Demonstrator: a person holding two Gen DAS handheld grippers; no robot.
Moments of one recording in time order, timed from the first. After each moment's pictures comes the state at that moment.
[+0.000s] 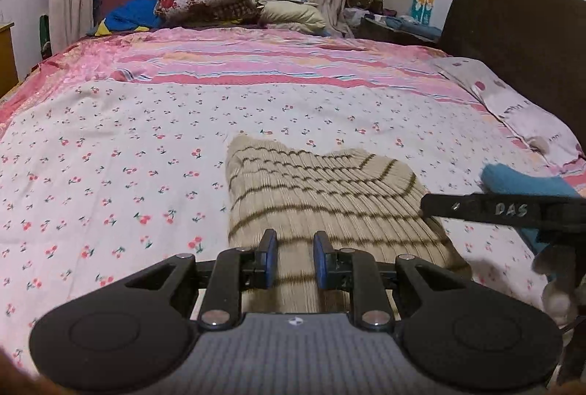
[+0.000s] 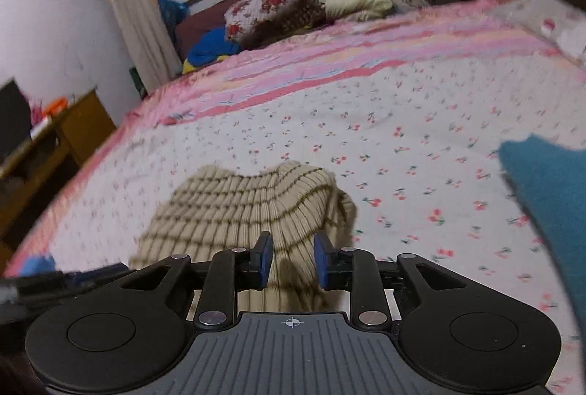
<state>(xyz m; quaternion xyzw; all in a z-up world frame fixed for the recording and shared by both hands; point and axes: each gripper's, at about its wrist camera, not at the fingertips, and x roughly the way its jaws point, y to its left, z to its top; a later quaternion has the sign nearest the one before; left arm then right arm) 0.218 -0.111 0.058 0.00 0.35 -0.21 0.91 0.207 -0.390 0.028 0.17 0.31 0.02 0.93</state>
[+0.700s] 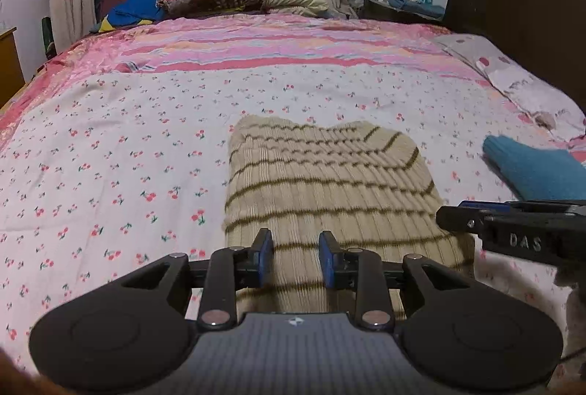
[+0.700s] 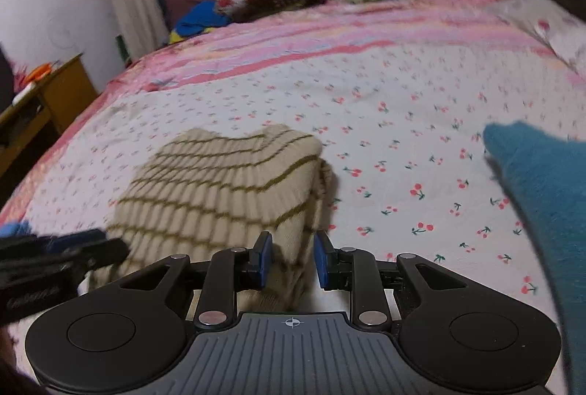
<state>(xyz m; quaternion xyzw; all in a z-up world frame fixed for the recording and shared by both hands) 0.190 -0.115 0.056 0.04 0.37 -0.19 0.91 0.174 -0.371 0.027 0.10 0.34 0.01 0.93</state>
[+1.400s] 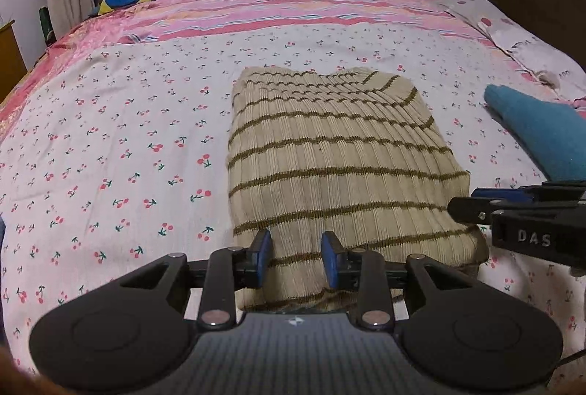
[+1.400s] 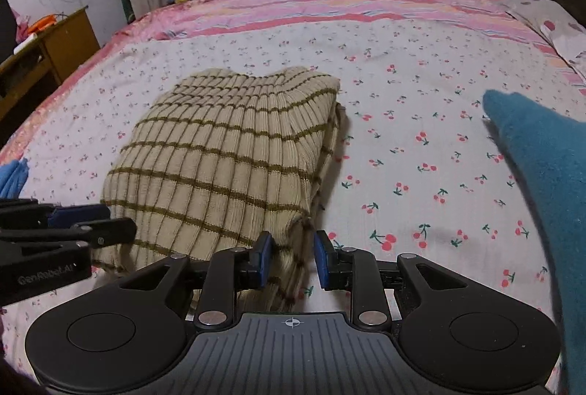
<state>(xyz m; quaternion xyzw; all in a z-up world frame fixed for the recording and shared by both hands) 0.165 -0.114 0.042 0.07 0.41 -0.18 0.89 0.150 -0.349 0.016 0.07 0.39 0.00 0.92</state>
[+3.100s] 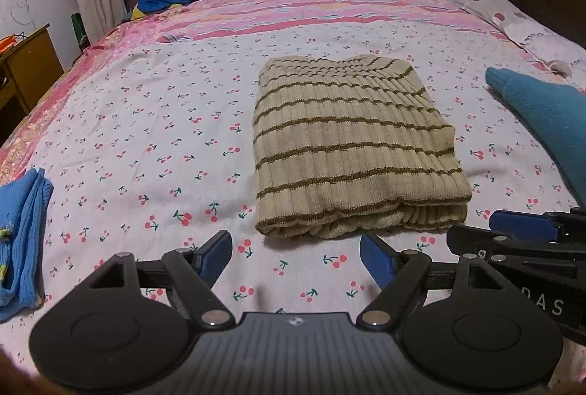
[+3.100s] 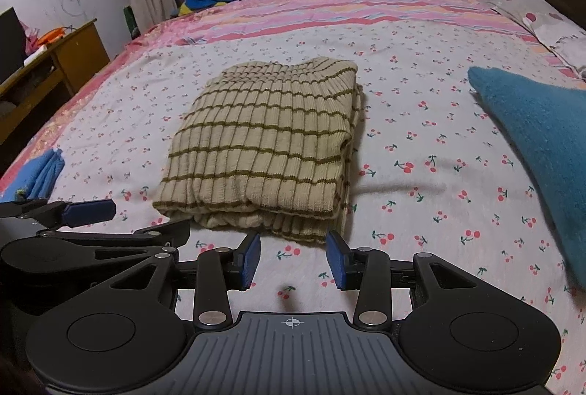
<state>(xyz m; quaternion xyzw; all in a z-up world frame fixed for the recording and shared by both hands) 0.096 -0.107 0.051 0.09 0.40 -0.13 0.90 0.068 -0.302 0.025 0.09 0.37 -0.01 0.92</state>
